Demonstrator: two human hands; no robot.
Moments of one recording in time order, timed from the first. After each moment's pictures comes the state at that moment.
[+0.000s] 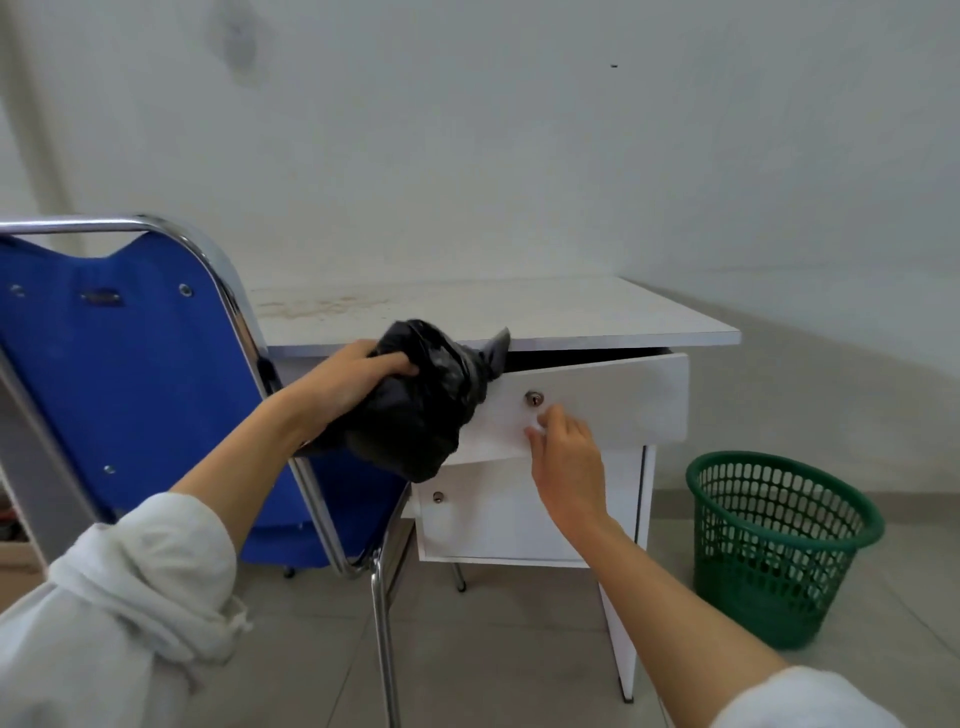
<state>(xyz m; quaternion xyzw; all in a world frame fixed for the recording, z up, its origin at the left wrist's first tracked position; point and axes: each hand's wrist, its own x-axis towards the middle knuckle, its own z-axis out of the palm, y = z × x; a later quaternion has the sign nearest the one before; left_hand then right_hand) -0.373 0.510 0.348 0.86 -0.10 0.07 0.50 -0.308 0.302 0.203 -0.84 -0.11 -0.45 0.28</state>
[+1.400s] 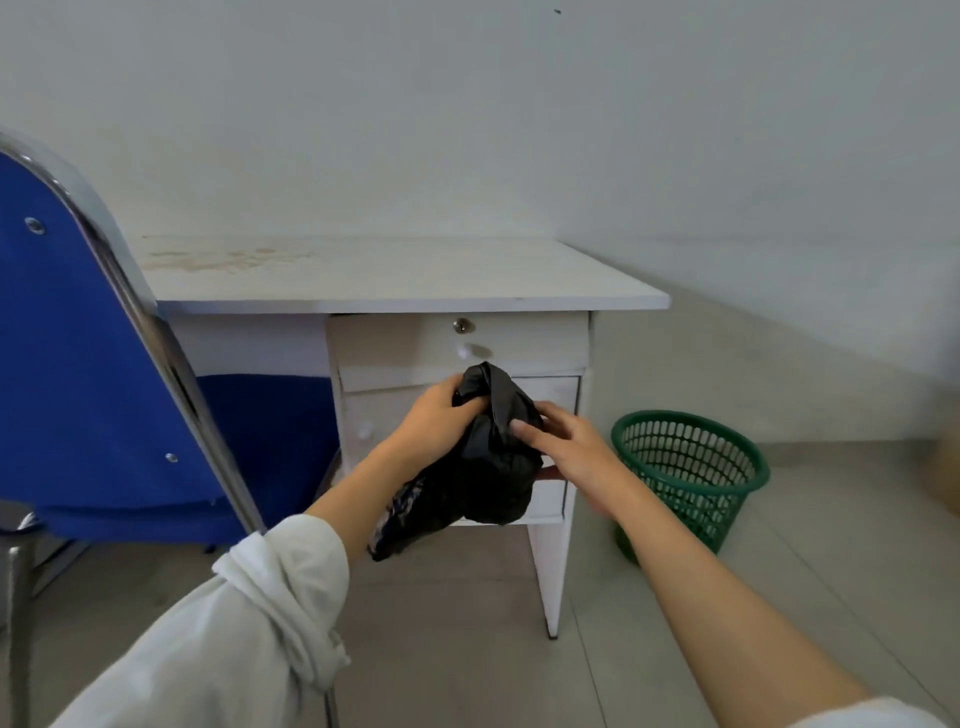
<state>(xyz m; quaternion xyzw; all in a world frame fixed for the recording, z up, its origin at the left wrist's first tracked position) -0.324 0.396 0.249 0.83 -0.16 0.02 0.53 -0.341 0.219 0.210 -0.74 -0.11 -0.01 0.66</state>
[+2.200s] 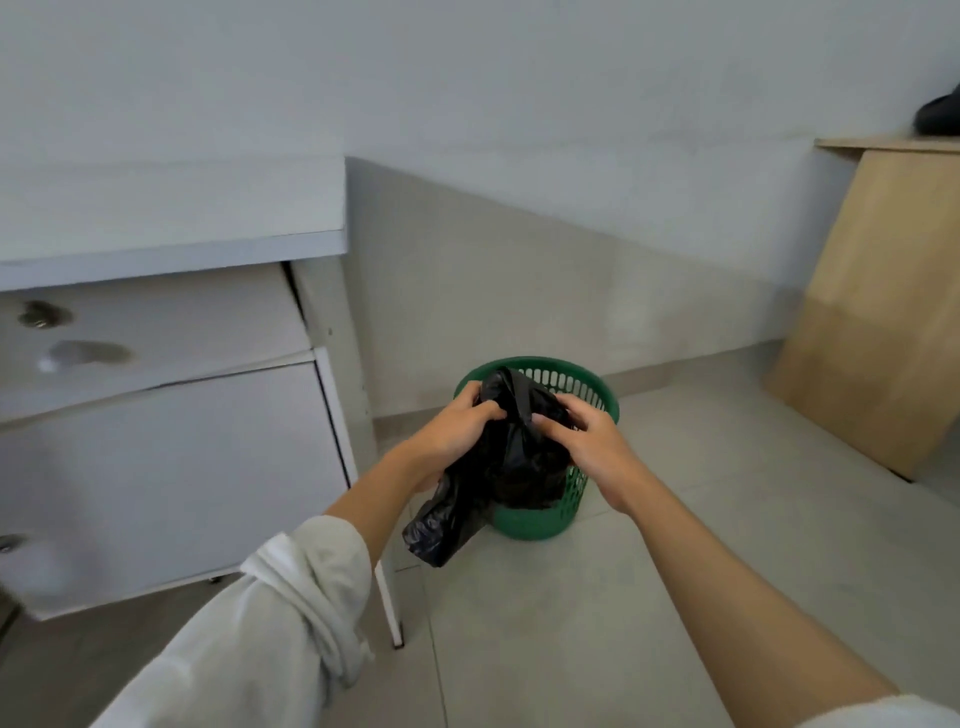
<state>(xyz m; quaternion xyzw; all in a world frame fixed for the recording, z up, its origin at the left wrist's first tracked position) -0.217 0.079 0.160 0.75 -0.16 -0.23 0.60 -0.275 -0.081 0.129 -0.75 0.06 -0.11 0.65</state>
